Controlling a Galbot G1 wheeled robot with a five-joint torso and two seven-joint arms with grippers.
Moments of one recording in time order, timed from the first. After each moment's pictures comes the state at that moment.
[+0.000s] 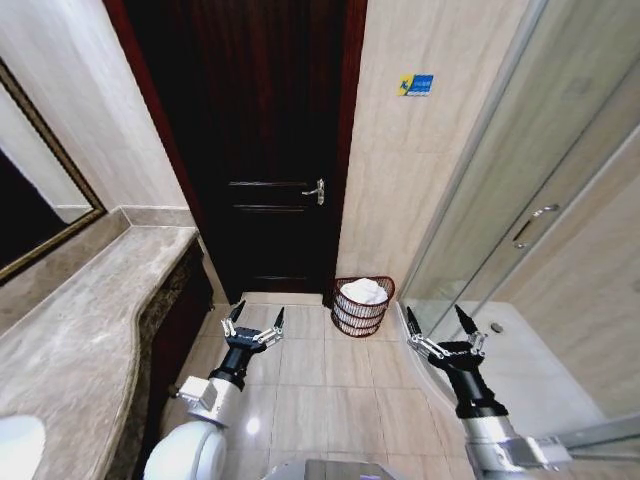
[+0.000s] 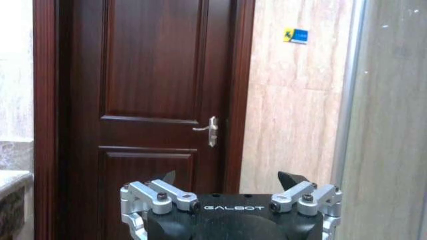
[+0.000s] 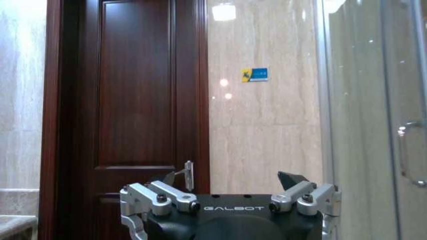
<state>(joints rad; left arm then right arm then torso) 1.79 -1.61 -0.57 -2.41 -0.06 0.11 0.25 -1.95 1.60 0.69 2.50 0.17 0.13 -0.23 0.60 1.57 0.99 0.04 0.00</state>
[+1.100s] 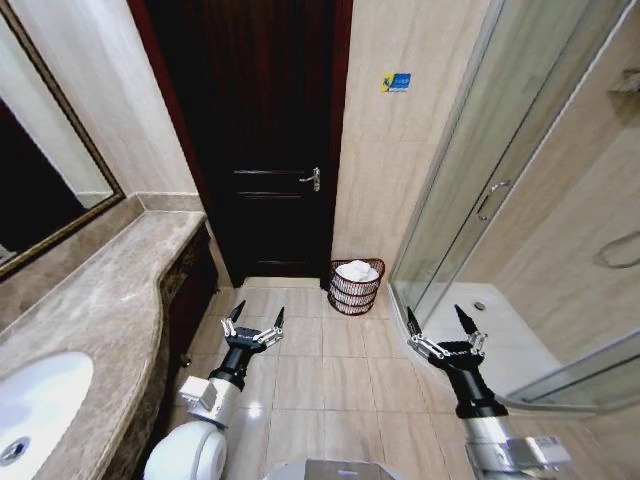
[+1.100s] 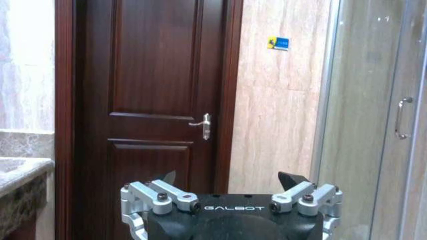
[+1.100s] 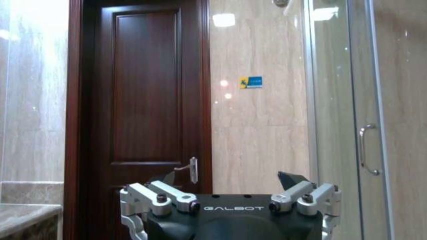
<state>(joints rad) 1.79 -1.61 -0.57 -2.41 -0.06 0.11 0.25 -1.95 1.60 0.69 2.50 0.17 0.13 -0.23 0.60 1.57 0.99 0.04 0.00</state>
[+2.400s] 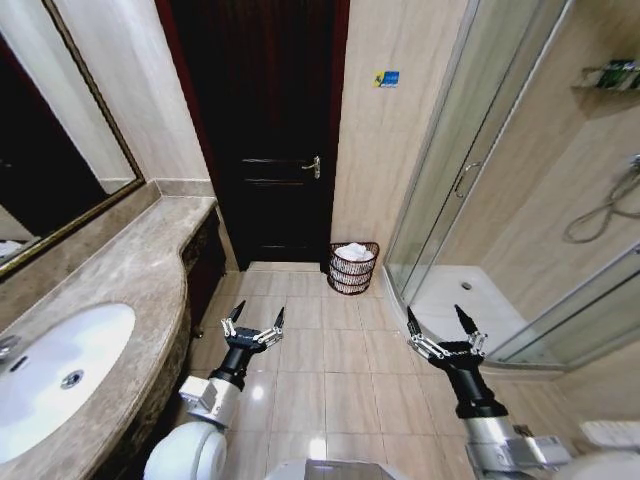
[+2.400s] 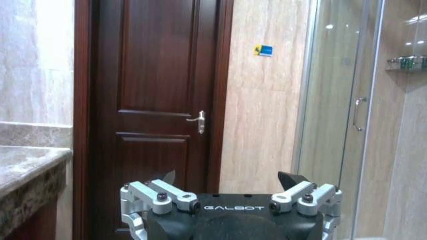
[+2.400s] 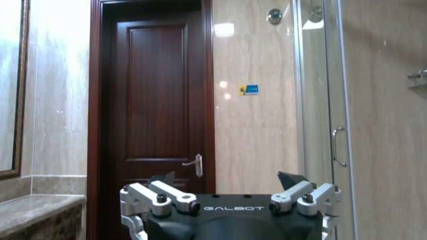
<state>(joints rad) 1.79 -1.61 -0.57 -2.41 -0.06 0.11 0.25 -1.95 1.60 0.69 2.50 0.17 0.13 -0.23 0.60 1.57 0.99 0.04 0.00</state>
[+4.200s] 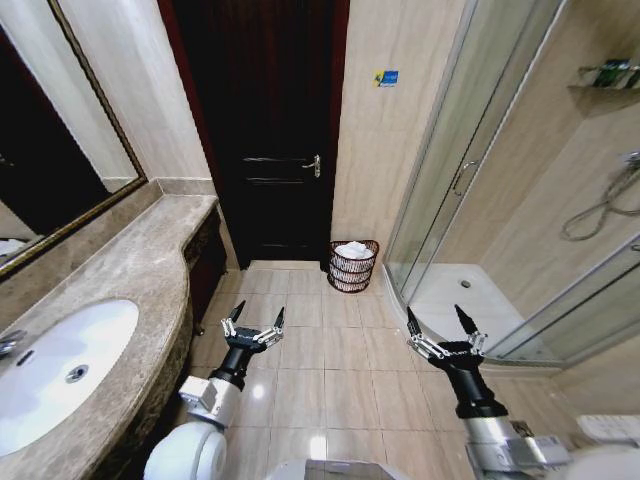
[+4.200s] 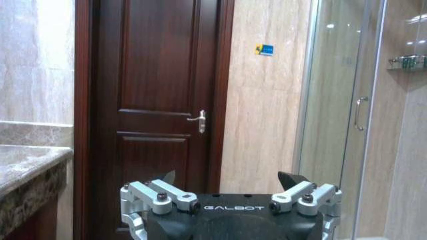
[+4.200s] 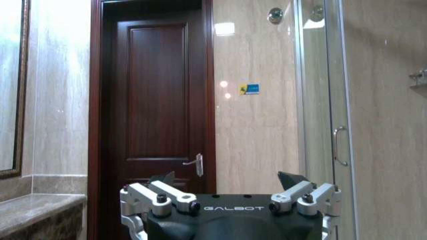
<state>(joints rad) 1.79 -1.61 -0.57 -2.41 -0.06 0.11 0.25 -1.95 1.60 0.69 2.50 0.17 0.13 -0.23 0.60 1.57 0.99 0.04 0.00</state>
